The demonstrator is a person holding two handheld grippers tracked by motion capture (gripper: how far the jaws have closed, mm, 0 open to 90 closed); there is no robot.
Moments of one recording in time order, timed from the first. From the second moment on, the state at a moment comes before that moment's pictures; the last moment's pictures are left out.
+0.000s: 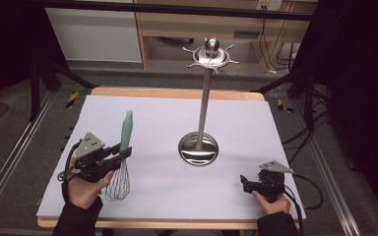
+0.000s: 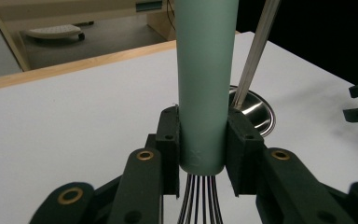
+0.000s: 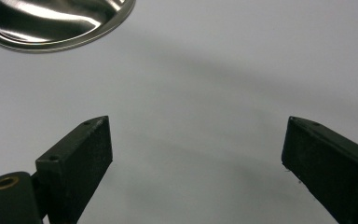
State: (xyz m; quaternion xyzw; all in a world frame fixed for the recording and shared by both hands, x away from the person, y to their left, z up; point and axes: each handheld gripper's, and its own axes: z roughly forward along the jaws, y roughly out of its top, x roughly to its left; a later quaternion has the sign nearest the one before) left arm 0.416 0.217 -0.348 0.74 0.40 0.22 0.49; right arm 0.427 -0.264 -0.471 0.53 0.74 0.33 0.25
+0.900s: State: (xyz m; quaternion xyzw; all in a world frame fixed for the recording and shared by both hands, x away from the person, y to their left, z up) left arm 0.428 0.189 -0.317 0.73 0.37 0.24 0.53; right arm 0.429 -0.264 -0.472 0.53 0.74 0.33 0.25
